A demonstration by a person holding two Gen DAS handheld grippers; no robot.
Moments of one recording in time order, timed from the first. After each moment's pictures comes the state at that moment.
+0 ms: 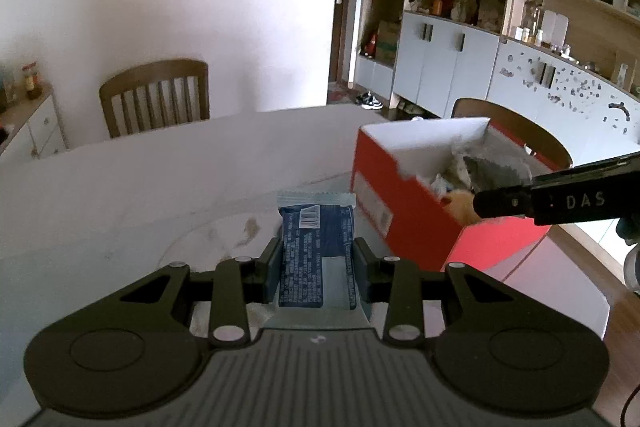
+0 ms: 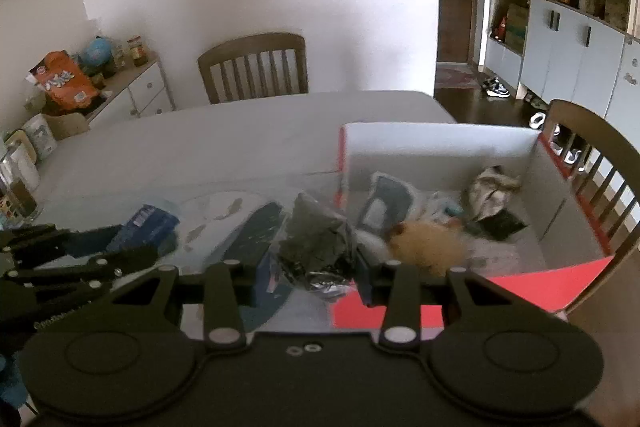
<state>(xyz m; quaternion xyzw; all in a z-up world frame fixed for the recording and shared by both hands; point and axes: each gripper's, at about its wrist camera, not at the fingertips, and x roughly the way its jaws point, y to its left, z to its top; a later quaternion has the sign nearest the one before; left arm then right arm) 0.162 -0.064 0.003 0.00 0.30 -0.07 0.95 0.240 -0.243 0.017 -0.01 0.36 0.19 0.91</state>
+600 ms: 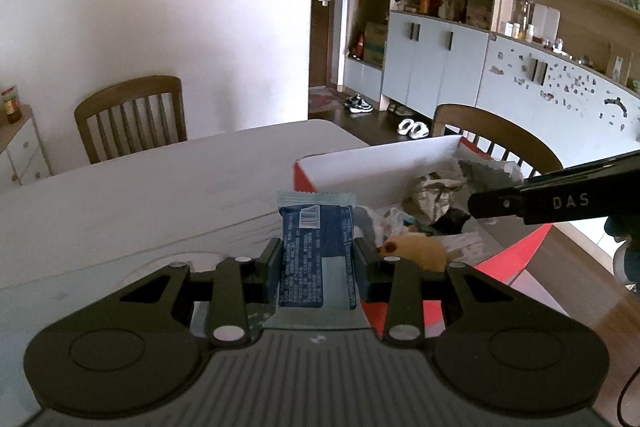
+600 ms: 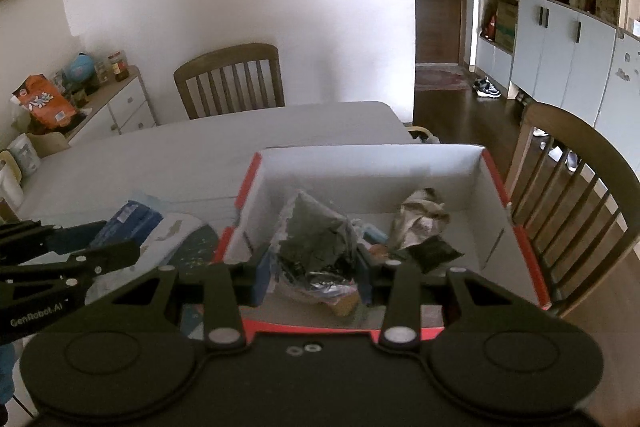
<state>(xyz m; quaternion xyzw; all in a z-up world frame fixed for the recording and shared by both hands) 0.211 -0.149 0.019 0.01 0.30 -0.07 0.95 0.287 -0.329 0.022 0.00 0.36 0.19 0.91</state>
